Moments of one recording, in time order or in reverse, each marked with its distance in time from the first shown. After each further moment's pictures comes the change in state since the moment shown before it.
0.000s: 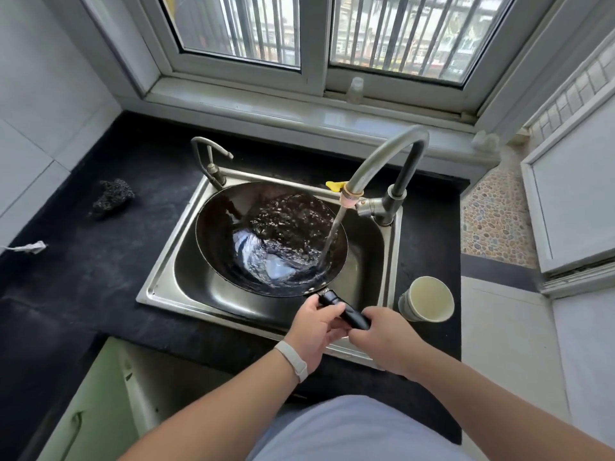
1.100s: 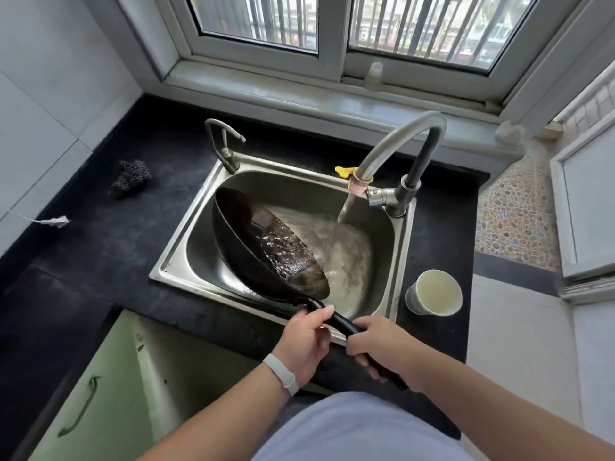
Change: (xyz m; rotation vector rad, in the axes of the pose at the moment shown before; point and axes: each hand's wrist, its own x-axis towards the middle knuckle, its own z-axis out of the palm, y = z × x) left_hand -0.029 -0.024 -0.015 -0.192 0.125 -0.080; right_hand -0.017 0.004 0.006 0.420 -0.459 0.067
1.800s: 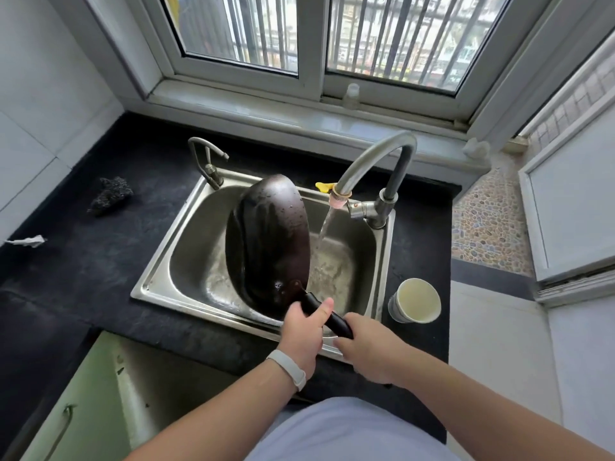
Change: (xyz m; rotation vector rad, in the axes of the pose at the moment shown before) left_hand 0.013 0.007 0.034 0.240 0.173 0.228; right_hand -0.004 -0.014 -0.003 -0.591 0.244 -0.081
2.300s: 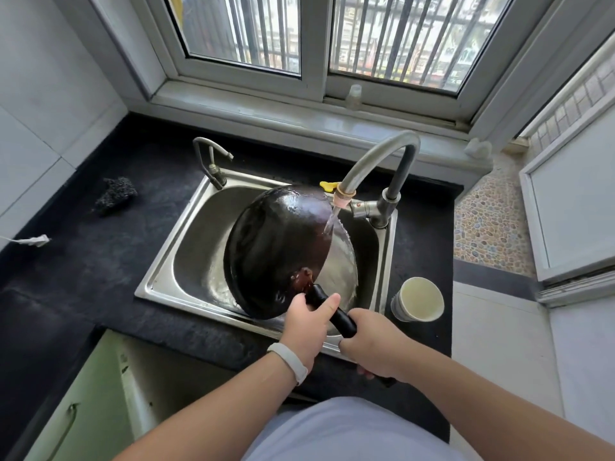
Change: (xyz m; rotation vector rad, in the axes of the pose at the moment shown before) left_hand 0.002 0.006 -0.005 0.128 -0.035 0.081; right_hand -0.004 -0.008 -0.004 0.141 -0.007 0.074
